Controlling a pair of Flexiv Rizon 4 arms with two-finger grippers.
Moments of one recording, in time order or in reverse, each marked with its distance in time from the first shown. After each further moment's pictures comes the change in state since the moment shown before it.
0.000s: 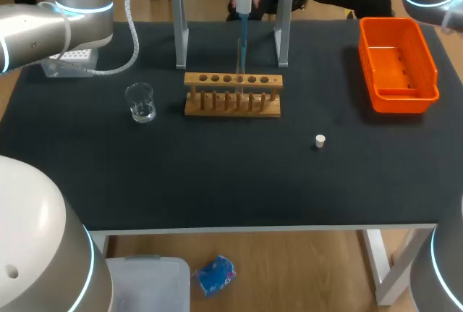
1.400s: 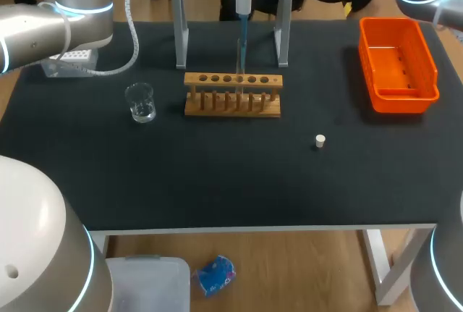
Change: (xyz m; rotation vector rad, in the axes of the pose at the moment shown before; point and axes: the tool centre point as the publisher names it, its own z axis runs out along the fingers) left arm 0.000 0.002 0.000 -0.001 0.000 0.000; right arm -0.010 -0.012 0.015 0.030 0.013 0.029
